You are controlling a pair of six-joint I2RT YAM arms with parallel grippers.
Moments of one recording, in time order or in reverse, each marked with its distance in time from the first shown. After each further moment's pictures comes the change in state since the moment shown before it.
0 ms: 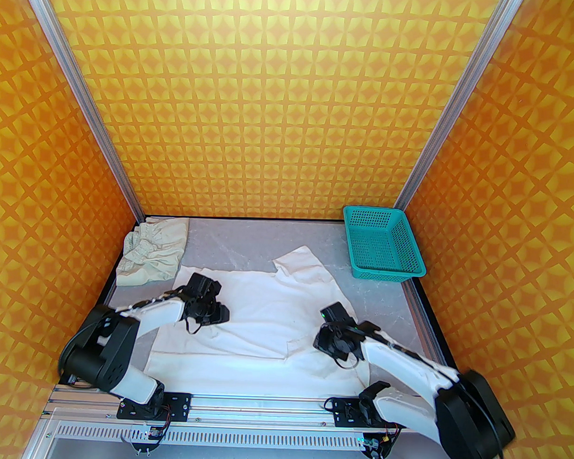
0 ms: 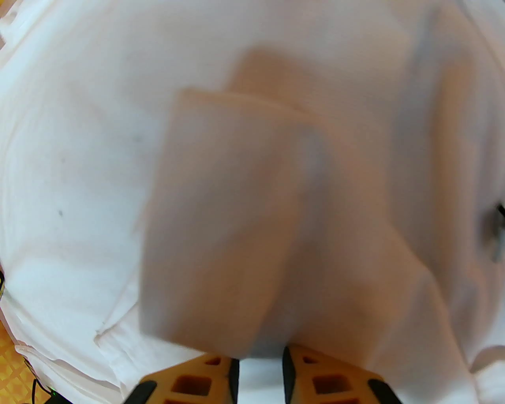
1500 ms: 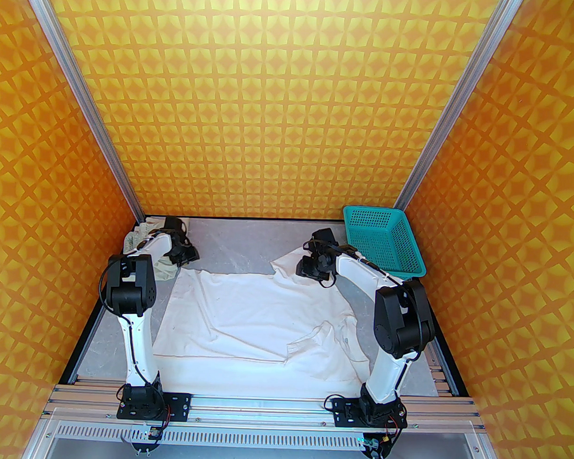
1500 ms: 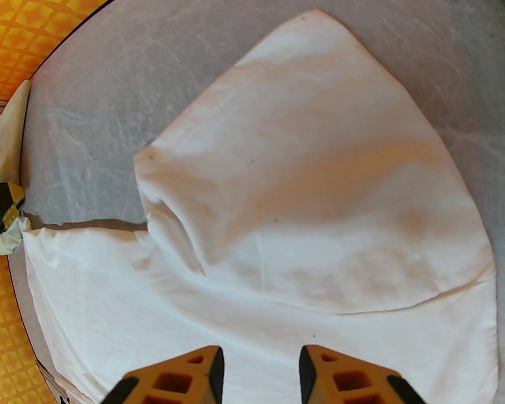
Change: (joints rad) left arm 0.447 0.734 1.061 -0.380 -0.217 0.126; right arm -0.208 0.790 0.948 0.014 -0.127 -0.499
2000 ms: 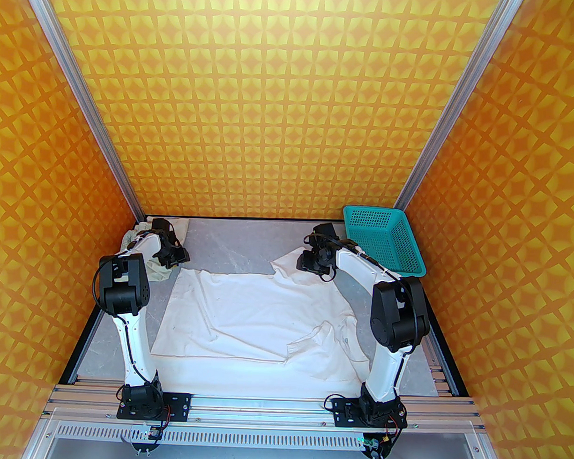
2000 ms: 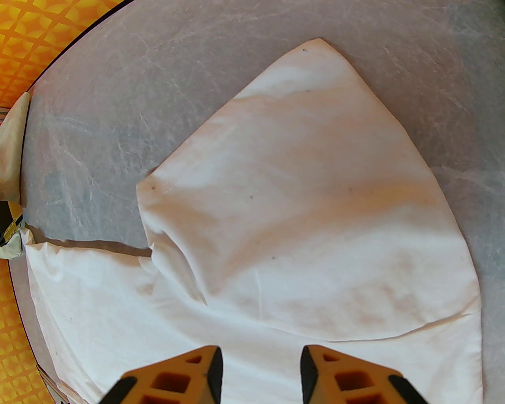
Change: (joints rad) left arm 0.045 -0.003 -0.001 -0.026 0.019 0.104; right arm -0.019 0.050 0.076 -0.030 0.000 -0.025
